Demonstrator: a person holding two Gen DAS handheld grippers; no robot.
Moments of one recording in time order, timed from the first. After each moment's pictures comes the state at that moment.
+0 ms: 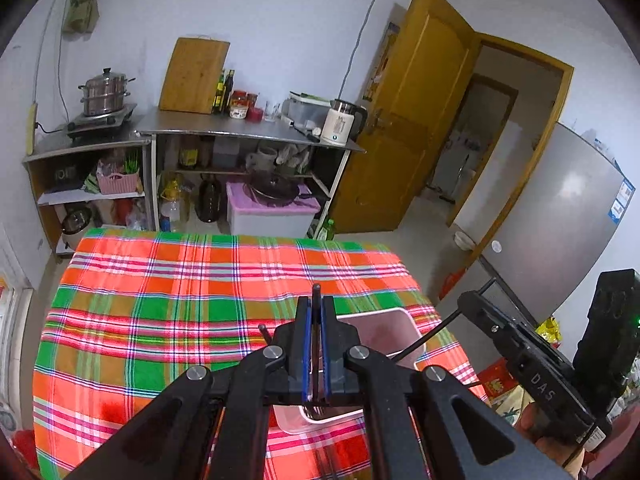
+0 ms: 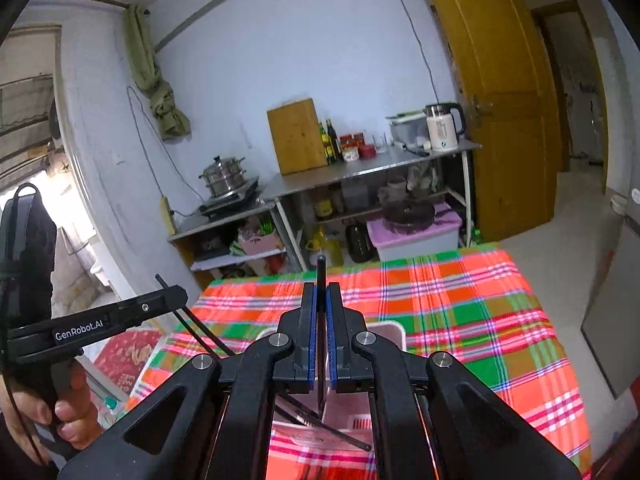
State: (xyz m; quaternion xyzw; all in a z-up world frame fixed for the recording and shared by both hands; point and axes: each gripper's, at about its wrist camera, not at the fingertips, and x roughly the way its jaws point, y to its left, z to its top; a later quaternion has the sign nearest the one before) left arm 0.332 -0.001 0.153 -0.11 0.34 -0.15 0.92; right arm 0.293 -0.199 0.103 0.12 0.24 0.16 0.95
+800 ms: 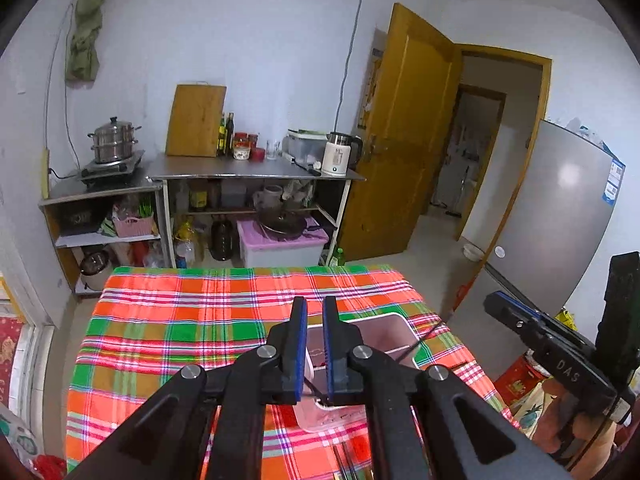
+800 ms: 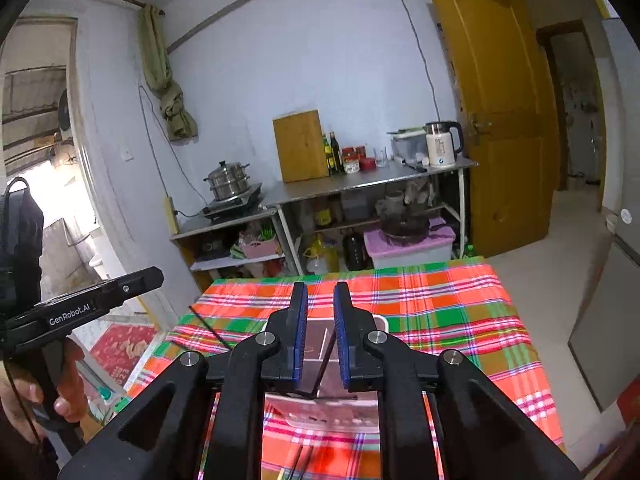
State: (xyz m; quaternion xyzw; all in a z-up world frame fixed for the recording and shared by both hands) left arm 0.264 0.005 0.192 -0.07 0.27 -0.14 0.95; right arm 0.240 -0.215 0.131 0.10 0.22 0.16 0.96
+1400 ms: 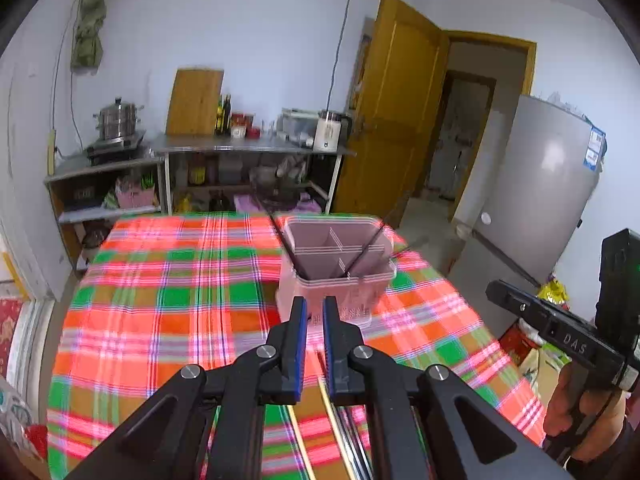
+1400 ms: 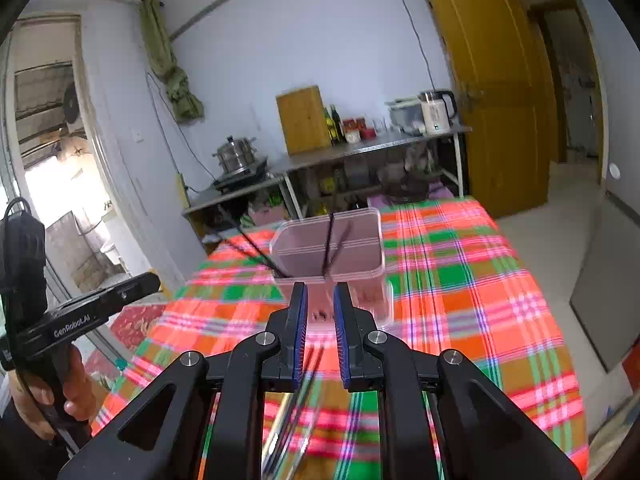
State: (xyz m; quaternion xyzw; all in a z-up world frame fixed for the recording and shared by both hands) left arm 0.145 -0.002 0.118 -0.06 0.30 -0.14 0.94; right arm 0.140 -0.231 0.072 0.11 0.26 0.17 0.94
